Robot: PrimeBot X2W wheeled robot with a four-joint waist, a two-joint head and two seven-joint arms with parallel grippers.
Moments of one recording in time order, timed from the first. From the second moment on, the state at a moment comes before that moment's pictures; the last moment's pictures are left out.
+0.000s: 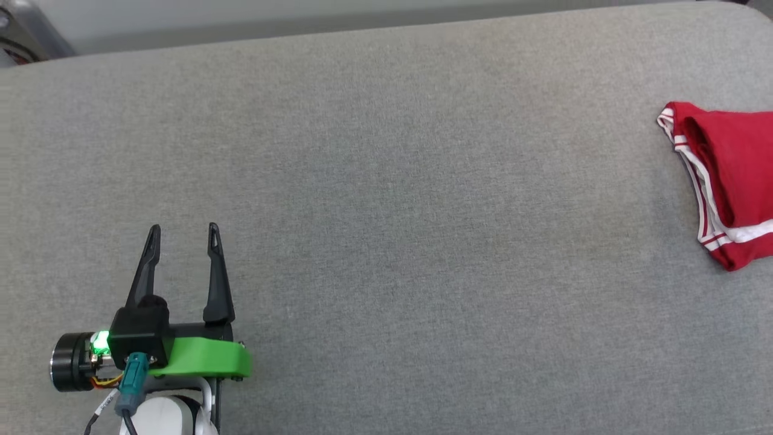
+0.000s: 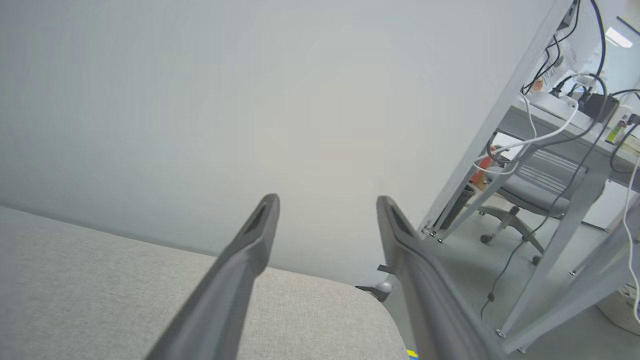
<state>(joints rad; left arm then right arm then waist) -0.05 0.12 0.00 -0.04 -0.05 0.04 -0.26 -0.75 -0.58 0.12 0.50 0.27 0.13 -0.25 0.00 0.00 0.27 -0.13</state>
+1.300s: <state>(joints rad) 0.07 0.09 -0.05 0.06 -0.09 0.01 -0.26 0.07 -0.11 -0.02 0.05 0.19 0.13 -0.26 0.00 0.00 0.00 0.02</state>
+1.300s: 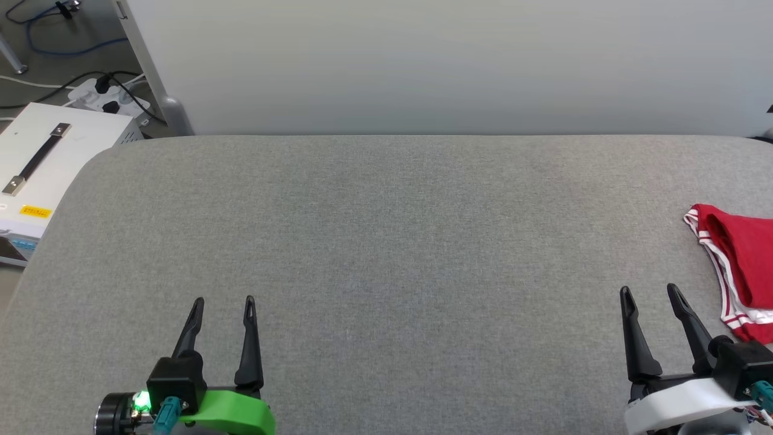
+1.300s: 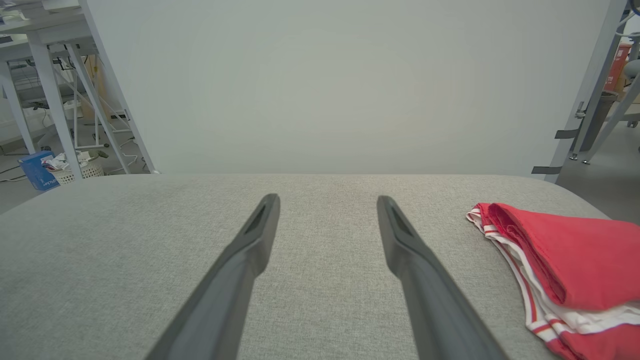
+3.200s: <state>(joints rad) 0.06 0.08 -0.03 0.05 -0.07 0.01 -0.16 0.07 -0.09 -0.02 0.04 0.13 0.13 -0.16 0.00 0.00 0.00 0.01</state>
